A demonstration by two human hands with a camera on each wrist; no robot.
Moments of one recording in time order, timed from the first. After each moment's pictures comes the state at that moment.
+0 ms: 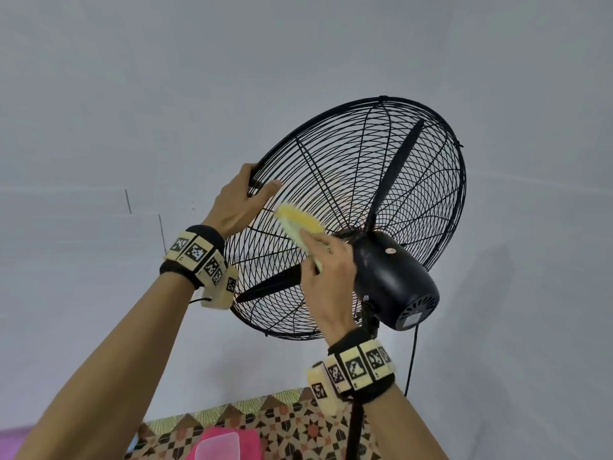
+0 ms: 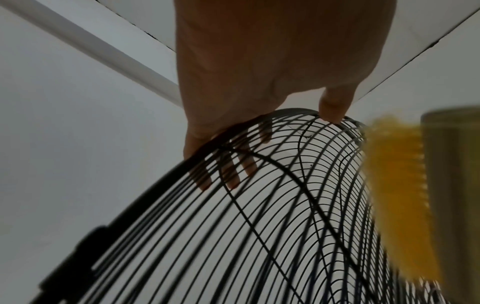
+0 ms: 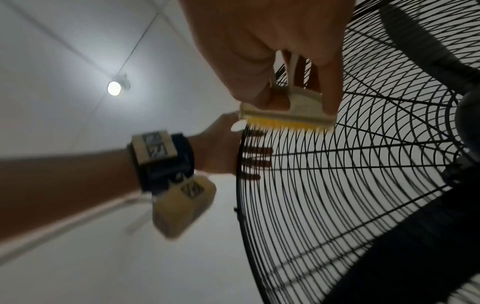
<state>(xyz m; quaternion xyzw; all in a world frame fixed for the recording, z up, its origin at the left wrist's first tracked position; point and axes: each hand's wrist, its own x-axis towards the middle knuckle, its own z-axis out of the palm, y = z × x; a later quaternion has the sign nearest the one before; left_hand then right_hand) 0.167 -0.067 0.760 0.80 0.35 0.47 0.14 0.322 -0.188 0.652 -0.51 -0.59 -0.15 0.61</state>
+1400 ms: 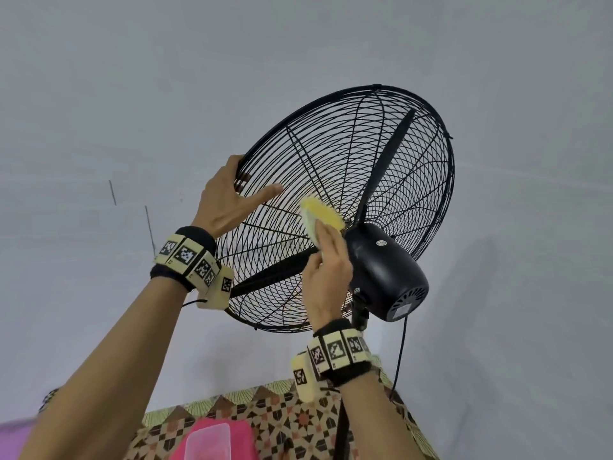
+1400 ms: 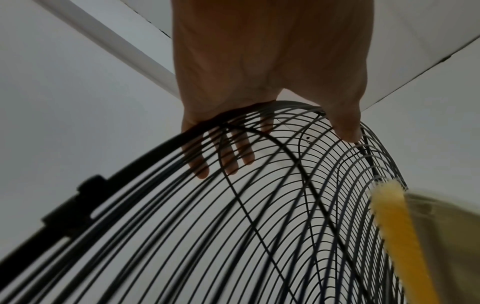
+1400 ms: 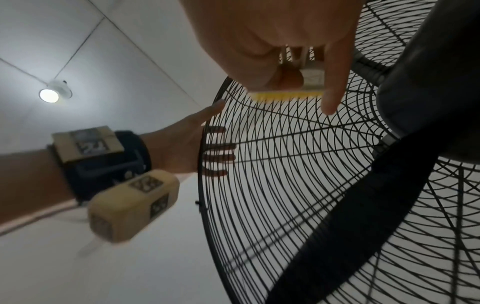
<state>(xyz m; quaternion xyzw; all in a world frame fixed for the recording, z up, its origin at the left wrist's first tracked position) 0.175 -0.071 0.746 0.77 0.35 0.52 0.09 0.332 -0.170 0.631 -0.55 -0.48 -0.11 0.67</state>
